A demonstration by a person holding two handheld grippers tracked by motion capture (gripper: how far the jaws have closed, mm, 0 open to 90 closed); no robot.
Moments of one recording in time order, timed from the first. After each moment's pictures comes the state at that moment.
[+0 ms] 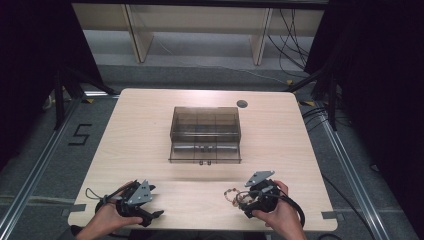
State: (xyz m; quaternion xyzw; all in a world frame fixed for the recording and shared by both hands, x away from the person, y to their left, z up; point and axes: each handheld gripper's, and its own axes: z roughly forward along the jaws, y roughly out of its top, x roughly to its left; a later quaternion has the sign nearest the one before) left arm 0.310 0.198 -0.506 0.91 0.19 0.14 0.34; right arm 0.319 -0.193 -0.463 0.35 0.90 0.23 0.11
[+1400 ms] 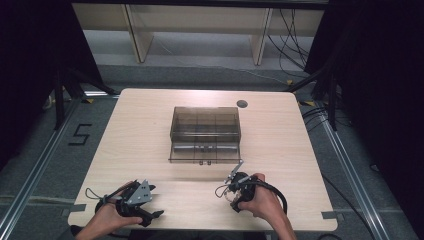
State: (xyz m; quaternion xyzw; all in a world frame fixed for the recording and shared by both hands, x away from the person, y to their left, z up) left arm 0.311 0.199 -0.506 0.91 0.19 0.14 0.33; right arm 0.355 -0.148 -0.478 0.29 0.95 0.10 0.05
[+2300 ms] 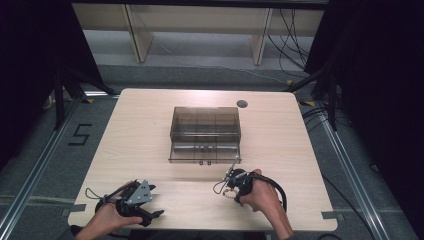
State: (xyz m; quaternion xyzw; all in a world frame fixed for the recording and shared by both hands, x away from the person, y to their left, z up) left arm 0.311 0.198 -0.505 0.91 0.19 0.14 0.34; right arm 0.369 -0.142 -0.475 0.28 0.96 0.05 0.01
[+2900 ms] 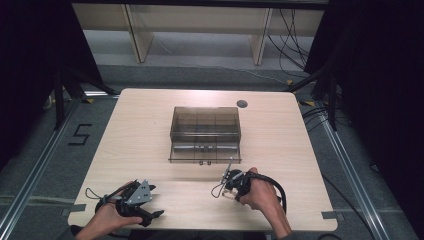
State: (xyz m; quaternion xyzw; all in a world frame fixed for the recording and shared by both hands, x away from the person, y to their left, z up) left arm 0.311 0.199 -0.505 0.91 0.19 0.14 0.34; right arm 0.368 -0.136 -0.471 0.23 0.97 0.03 0.03
